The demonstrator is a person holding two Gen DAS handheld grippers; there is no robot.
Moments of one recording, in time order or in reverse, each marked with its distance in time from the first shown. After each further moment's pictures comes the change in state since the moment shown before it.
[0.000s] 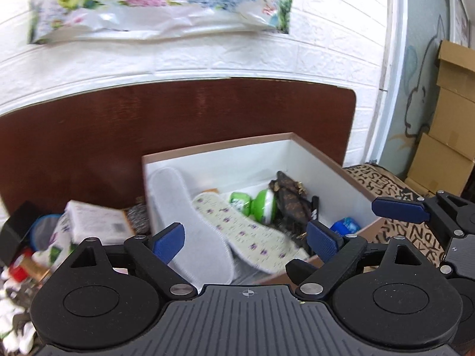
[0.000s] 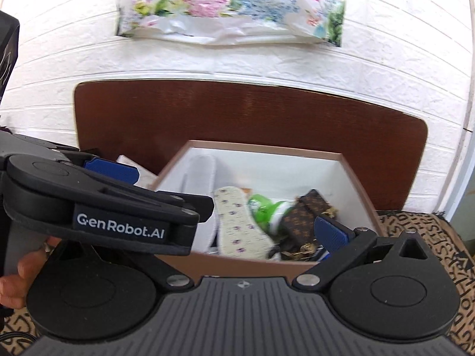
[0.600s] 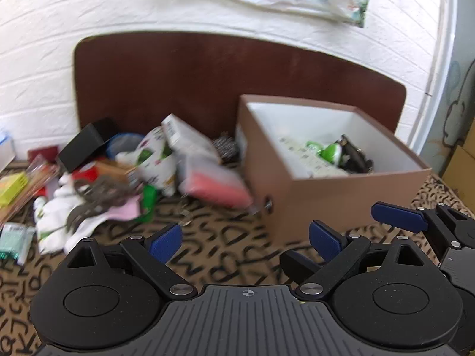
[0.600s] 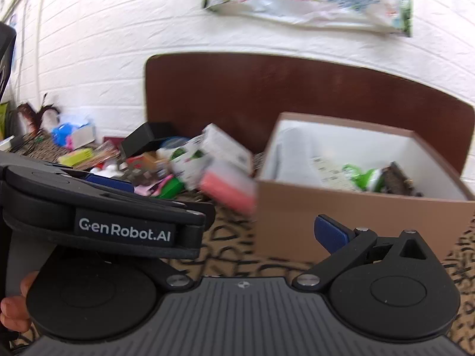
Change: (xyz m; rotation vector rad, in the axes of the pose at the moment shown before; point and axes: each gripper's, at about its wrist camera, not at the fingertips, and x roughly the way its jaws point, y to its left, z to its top) left arm -0.074 0.086 -0.104 -0.172 0.044 0.134; right arm -0.011 0.113 -0.052 -0.032 0.025 0.149
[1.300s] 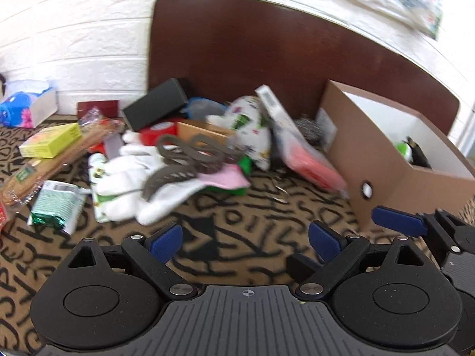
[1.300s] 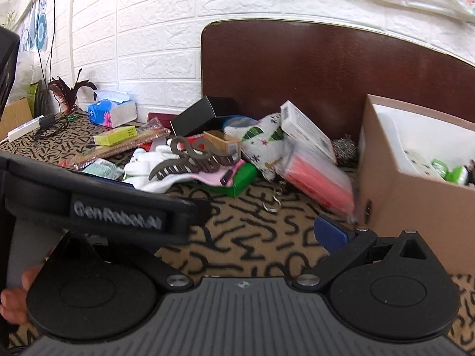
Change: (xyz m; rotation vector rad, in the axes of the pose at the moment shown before) left arm 0.014 0.111 -0.019 -0.153 0.042 0.097; right arm 0.068 0.068 0.002 -0.047 0.053 0.152
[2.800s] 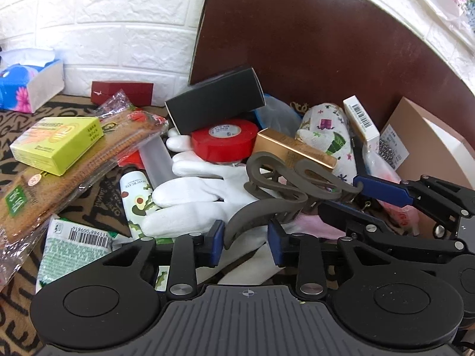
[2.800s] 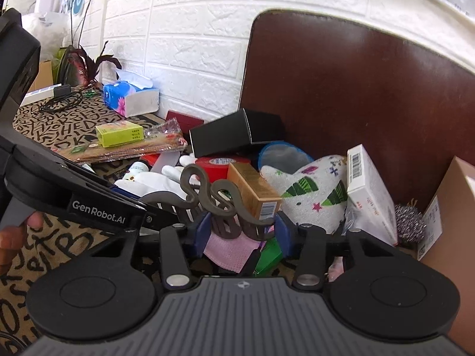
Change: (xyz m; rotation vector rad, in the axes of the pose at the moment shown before) left arm 0.067 0.096 0.046 -0.074 0.085 -0.021; right arm 0.102 0.021 0.052 -0.218 0.000 0.103
